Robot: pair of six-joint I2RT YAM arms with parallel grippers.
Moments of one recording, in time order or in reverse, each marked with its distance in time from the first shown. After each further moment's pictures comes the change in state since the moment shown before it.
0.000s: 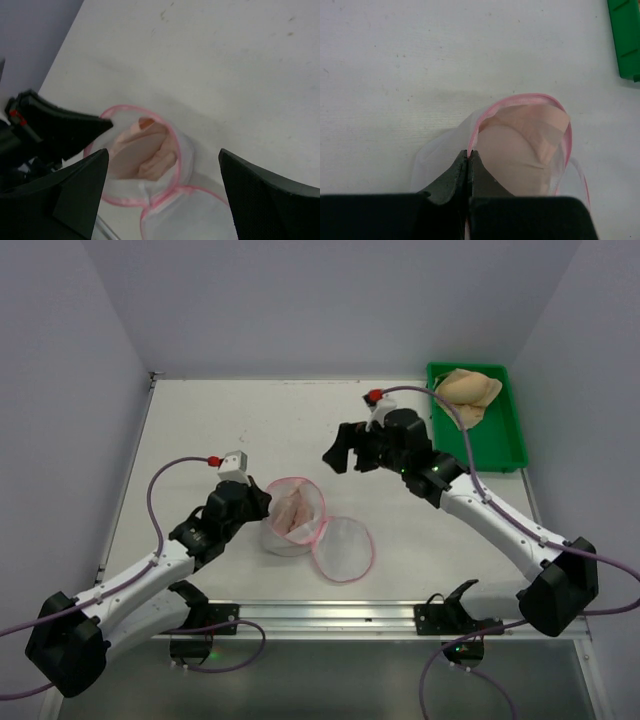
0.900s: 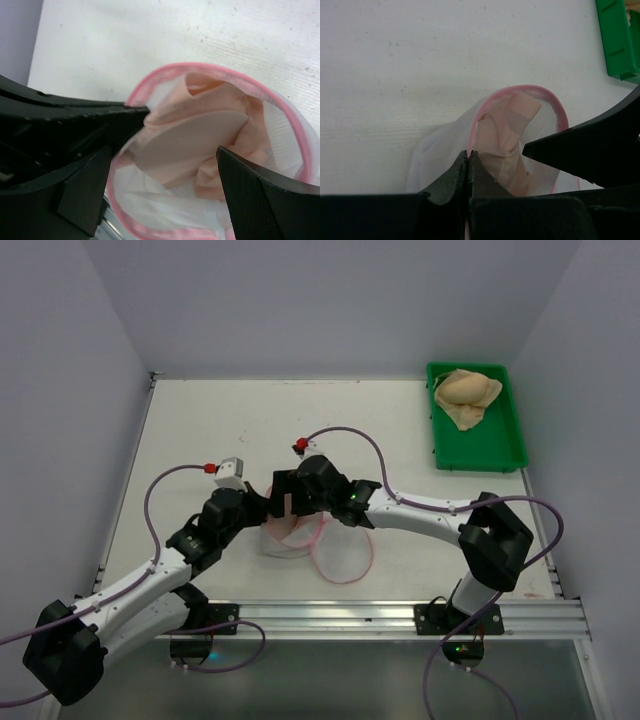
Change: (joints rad) left arm 0.005 -0.064 -0.058 0.013 0.020 -0.037; right arm 0.406 0.371 0.000 0.153 0.179 0.304
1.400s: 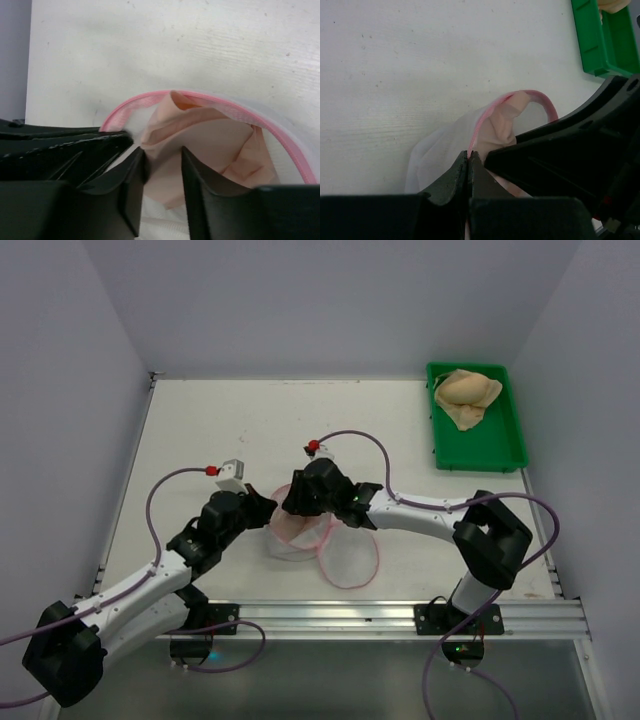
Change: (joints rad) left arm 0.002 -0.001 -0.049 0.093 0.087 -0.054; right arm -0.027 0.011 -0.060 0.066 0.023 0.098
